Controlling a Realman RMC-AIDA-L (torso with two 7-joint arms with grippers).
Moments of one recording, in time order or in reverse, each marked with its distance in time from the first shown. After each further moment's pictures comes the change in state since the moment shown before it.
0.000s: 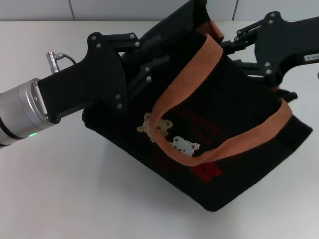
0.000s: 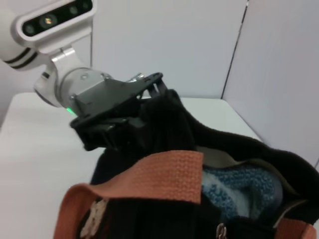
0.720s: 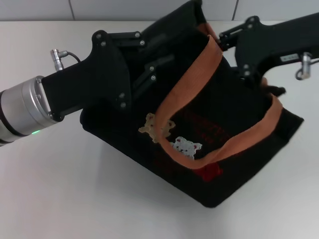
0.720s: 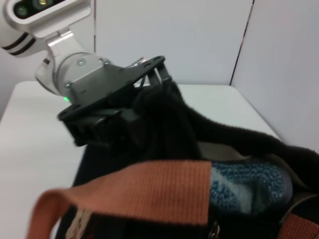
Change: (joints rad) left arm -0.017 0.000 0.007 -0.003 0.004 0.000 0.000; right arm 0.050 0.009 -0.080 0.071 -0.051 0.089 0.013
